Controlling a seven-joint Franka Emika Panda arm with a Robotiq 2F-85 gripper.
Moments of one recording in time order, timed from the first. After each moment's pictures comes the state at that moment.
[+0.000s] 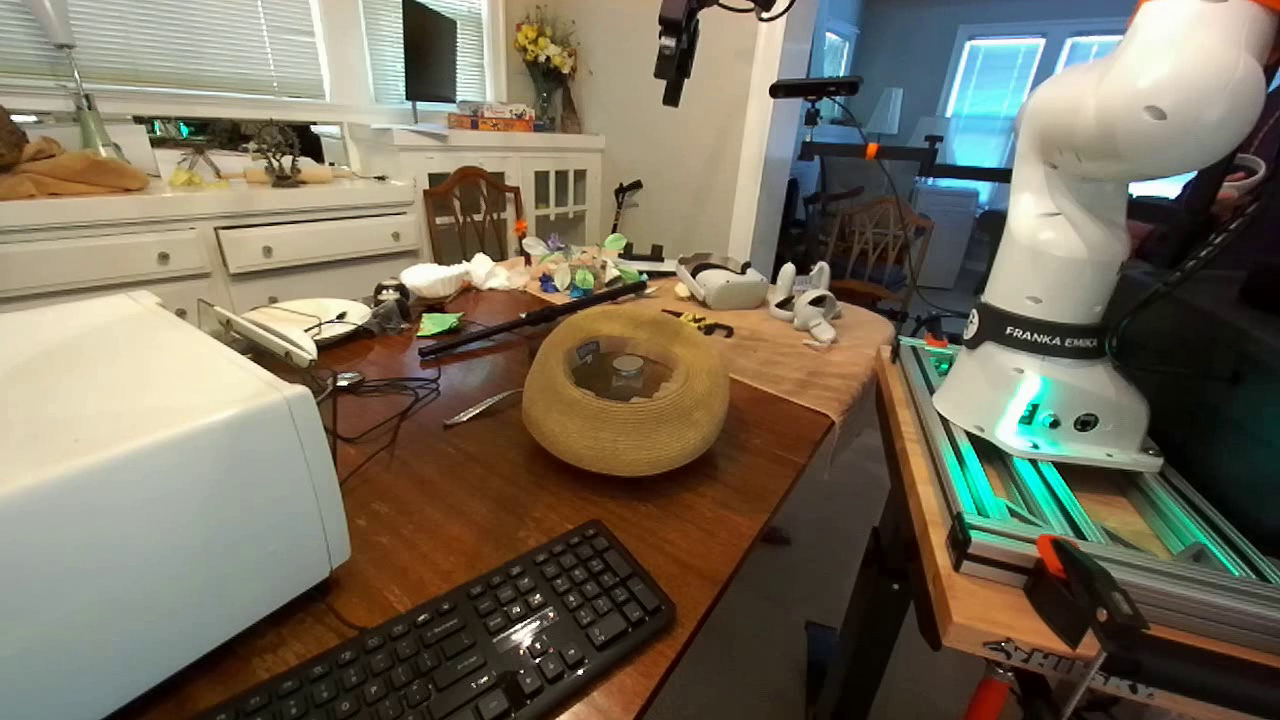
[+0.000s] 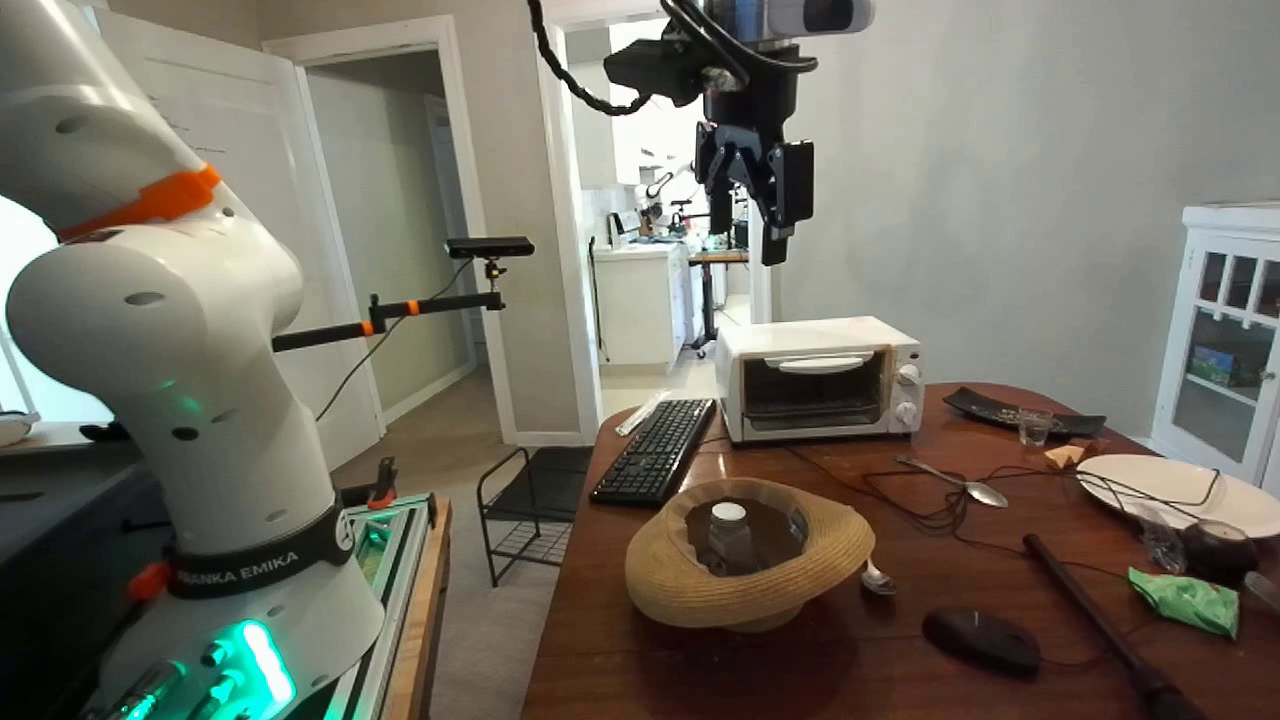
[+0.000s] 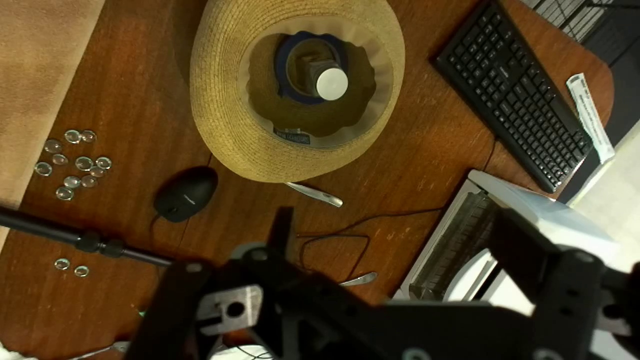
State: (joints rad) arm 0.07 -0.39 -0.23 -2.33 0.22 2.00 -0.38
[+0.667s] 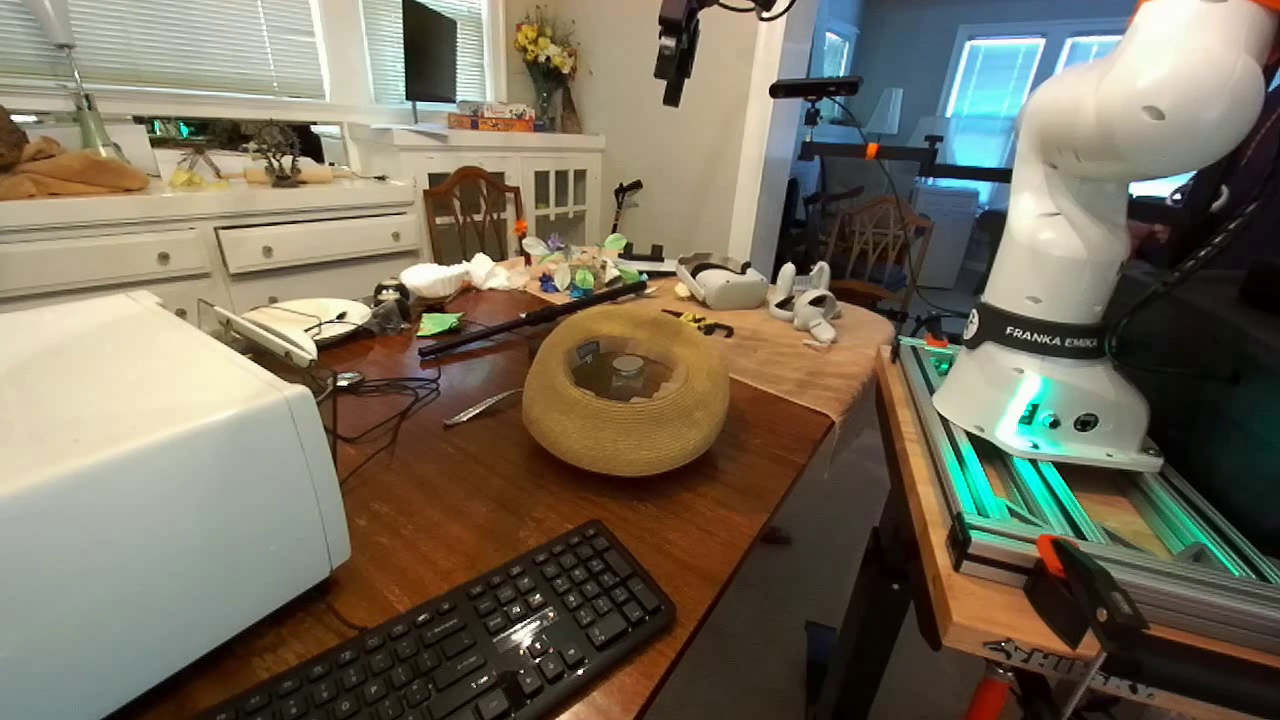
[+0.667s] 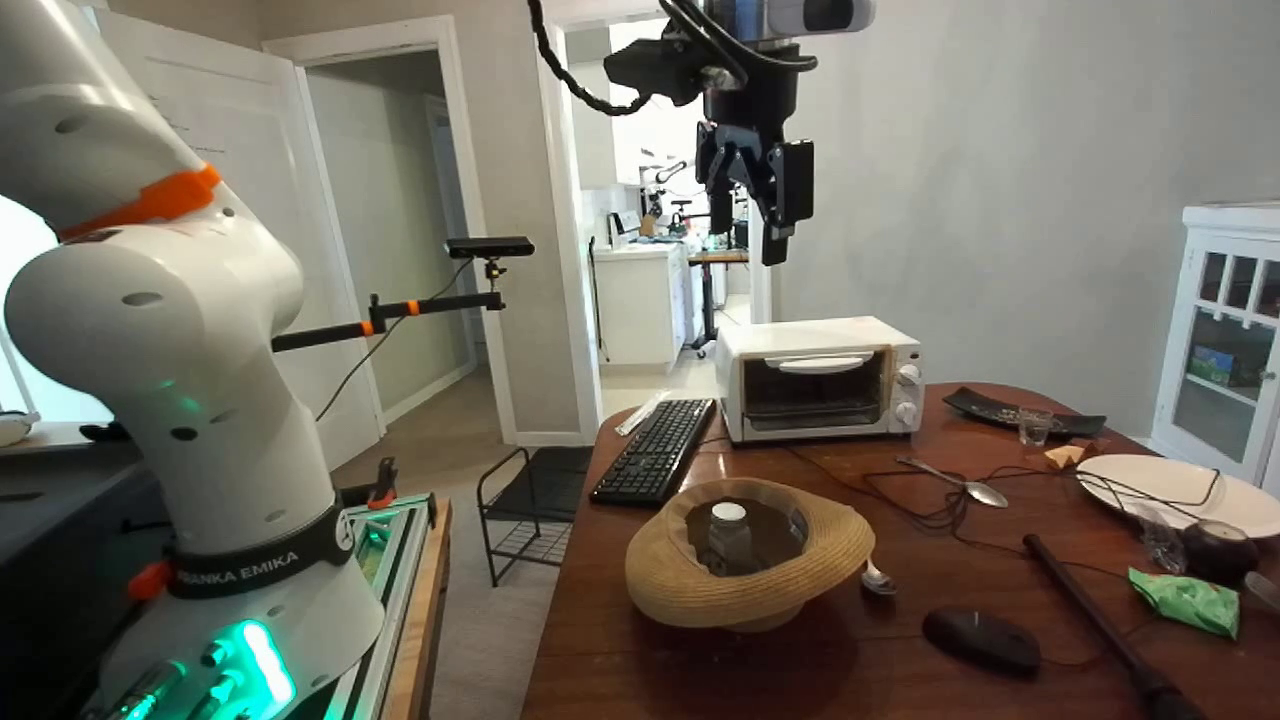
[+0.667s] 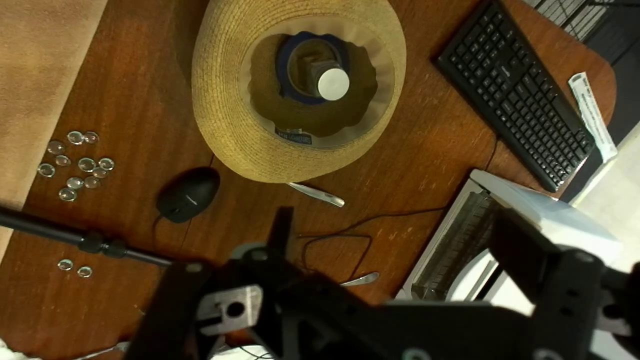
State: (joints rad) arm 0.06 -0.39 -0.22 -2.33 0.22 2.00 -0.38
